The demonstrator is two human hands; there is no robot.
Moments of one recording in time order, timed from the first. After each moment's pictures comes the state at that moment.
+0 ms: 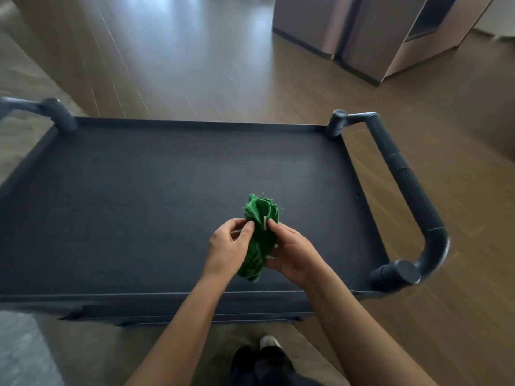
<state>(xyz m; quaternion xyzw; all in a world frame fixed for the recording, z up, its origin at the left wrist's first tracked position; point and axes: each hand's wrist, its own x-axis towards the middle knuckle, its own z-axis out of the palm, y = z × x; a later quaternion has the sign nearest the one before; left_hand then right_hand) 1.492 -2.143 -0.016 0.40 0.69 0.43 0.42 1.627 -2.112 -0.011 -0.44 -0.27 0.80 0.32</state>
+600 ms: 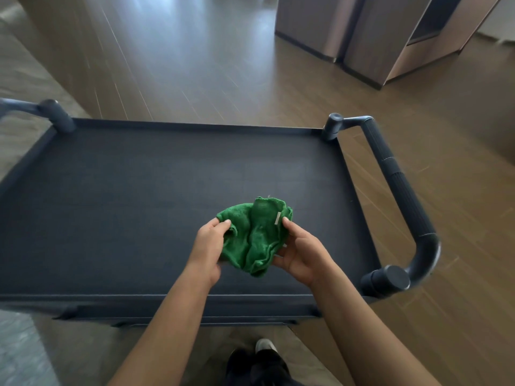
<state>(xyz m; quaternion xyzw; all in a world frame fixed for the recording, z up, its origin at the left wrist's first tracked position) 1.493 -2.126 -0.010 0.16 0.61 0.52 0.58 1.655 -2.096 -0.010 -0.48 -0.18 0.79 0.34</state>
